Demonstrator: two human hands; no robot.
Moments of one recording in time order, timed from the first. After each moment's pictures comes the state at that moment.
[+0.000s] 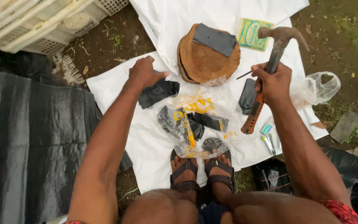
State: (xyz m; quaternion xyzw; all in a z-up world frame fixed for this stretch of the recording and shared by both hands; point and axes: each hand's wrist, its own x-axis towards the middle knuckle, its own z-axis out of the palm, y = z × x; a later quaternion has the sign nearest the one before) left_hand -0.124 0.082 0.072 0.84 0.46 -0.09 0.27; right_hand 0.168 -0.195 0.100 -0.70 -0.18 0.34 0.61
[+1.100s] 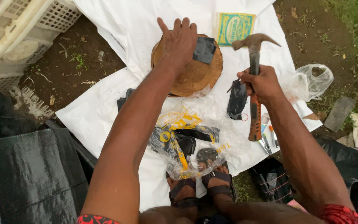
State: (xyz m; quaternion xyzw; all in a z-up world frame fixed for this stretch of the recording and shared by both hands) left_hand 0.101 0.076 0.016 0.97 0.22 -0.03 0.08; right_hand 0.230 -0.188 0.025 -0.76 -0.06 0.45 0.47
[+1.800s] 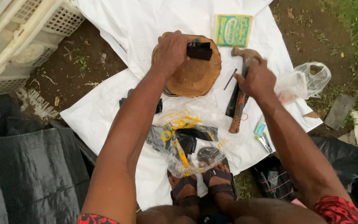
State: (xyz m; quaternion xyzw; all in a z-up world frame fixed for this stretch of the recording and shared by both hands) left_hand 0.080 0.083 0.014 0.95 0.25 -0.02 0.18; right_hand 0.226 -0.183 0.013 -0.92 -0.34 0.17 0.04
